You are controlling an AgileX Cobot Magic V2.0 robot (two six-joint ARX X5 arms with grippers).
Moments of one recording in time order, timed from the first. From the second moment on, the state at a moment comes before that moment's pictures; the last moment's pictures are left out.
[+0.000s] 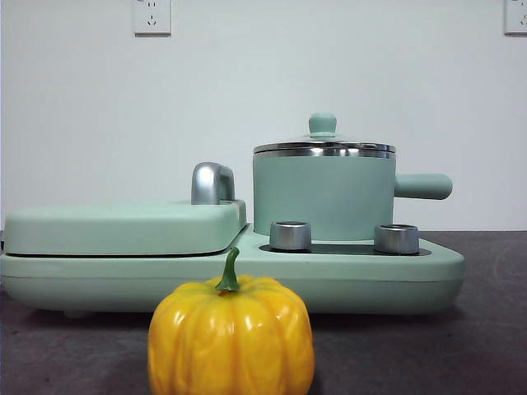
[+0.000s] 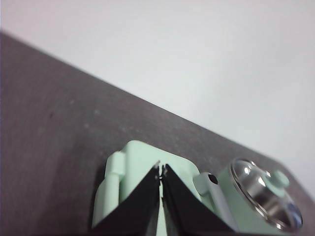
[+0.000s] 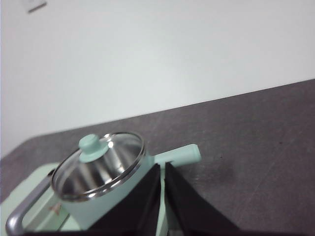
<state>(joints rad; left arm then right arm) -0.04 0.21 0.47 -0.32 0.20 -0.52 0.05 0.12 0.42 -0.31 -0.23 0.34</state>
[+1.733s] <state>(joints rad) -0.35 1.02 0.87 -0.20 0.44 0.24 0.16 0.68 0.70 -0.41 -0.45 -0.29</state>
